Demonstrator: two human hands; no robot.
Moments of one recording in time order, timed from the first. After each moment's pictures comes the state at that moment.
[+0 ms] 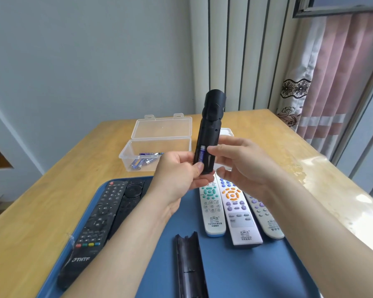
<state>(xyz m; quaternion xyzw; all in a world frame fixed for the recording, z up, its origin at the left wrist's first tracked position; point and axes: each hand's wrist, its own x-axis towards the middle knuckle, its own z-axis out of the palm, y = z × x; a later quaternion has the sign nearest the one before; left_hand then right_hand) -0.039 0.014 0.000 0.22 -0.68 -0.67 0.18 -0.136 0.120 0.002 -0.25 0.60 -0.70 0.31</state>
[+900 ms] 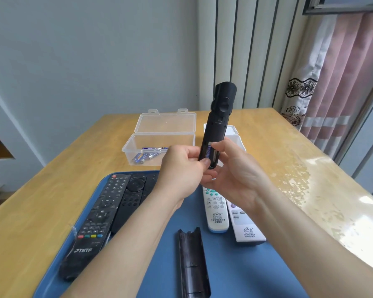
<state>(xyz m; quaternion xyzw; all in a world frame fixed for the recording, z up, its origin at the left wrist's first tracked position) -0.044 0.012 -0.010 0.22 -0.74 -0.60 0.22 -0.111 0.099 -0.011 -0.10 0.44 -0.81 0.37</state>
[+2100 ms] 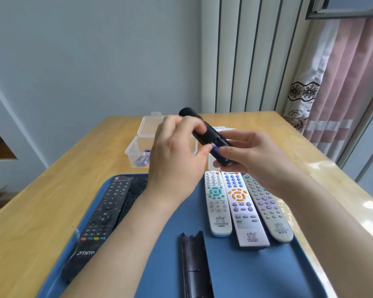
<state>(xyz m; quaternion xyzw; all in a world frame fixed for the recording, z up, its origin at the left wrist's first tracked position) -0.038 -0.002 0.003 0.11 -0.85 -0.19 0.47 -0.137 0.126 0.011 -0.34 0.65 -0.64 0.22</state>
